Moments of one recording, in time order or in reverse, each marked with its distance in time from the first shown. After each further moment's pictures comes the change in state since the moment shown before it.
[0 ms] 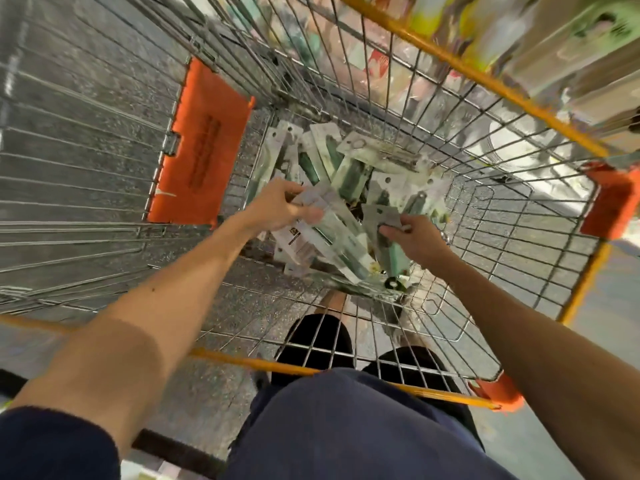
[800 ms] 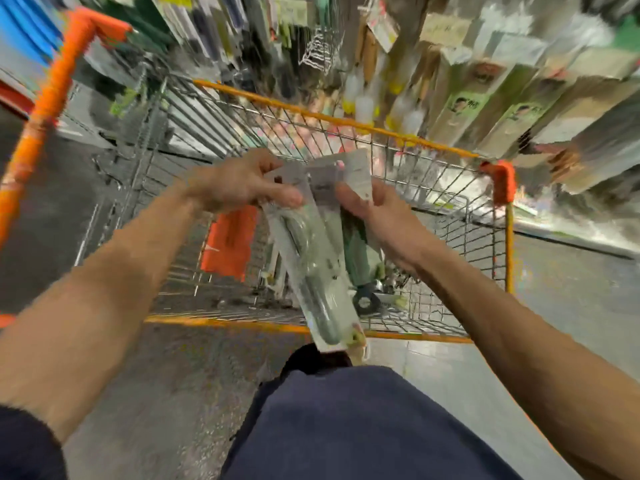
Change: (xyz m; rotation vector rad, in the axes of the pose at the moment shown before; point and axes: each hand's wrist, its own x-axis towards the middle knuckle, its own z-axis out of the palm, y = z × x) left_hand -0.173 0.180 -0.054 0.156 -0.284 0.340; right_hand -0.222 -0.149 -0.004 0.662 0.015 -0.519
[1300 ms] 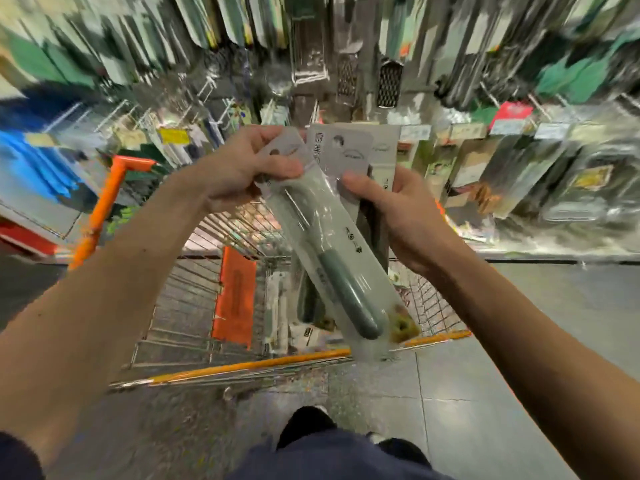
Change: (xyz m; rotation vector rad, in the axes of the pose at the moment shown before) left_hand -0.067 0.152 0.029 -0.118 0.050 0.308; right_hand -0.112 -0.100 0.025 0.161 0.348 -0.388
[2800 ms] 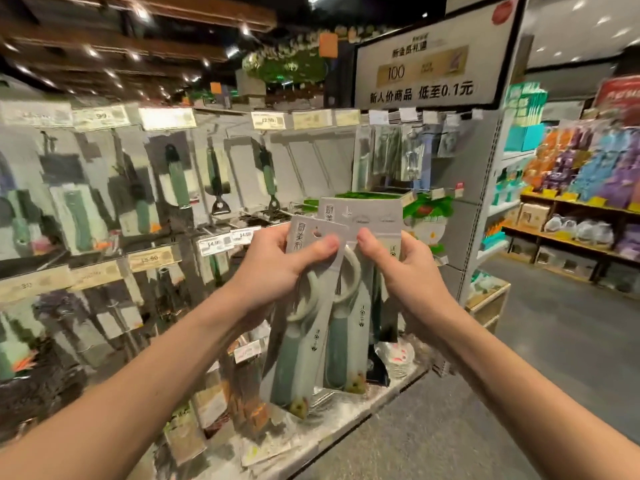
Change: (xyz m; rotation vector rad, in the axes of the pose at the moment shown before) left_hand 0.297 0.208 0.533 0.021 -0.257 0.425; right_hand -0.110 -0.270 -0.498 -0.222 0.679 -0.546
